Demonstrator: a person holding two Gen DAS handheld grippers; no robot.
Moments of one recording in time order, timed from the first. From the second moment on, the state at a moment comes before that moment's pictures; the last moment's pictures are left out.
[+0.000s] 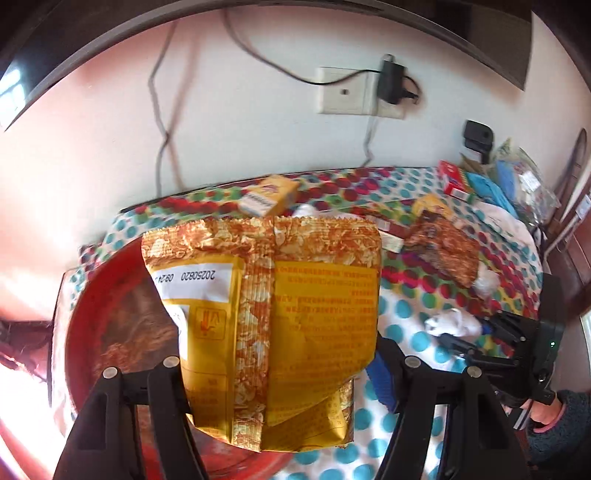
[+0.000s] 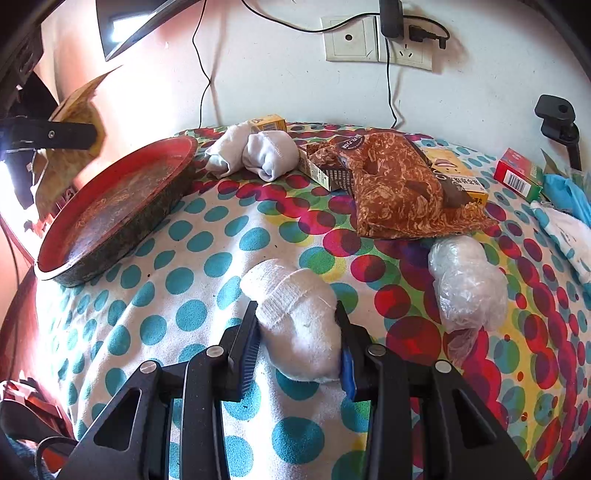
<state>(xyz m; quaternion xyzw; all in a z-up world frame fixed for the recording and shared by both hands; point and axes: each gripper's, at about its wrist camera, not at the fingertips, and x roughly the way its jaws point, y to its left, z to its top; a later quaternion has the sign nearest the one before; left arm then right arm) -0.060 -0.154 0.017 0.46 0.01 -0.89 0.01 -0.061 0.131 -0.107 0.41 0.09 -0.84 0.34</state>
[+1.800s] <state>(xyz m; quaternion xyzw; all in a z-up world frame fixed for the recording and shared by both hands) -0.061 -0.339 -0.057 0.55 0.04 -0.83 0.07 -0.059 0.126 -0.107 0.40 0.12 -0.85 0.33</state>
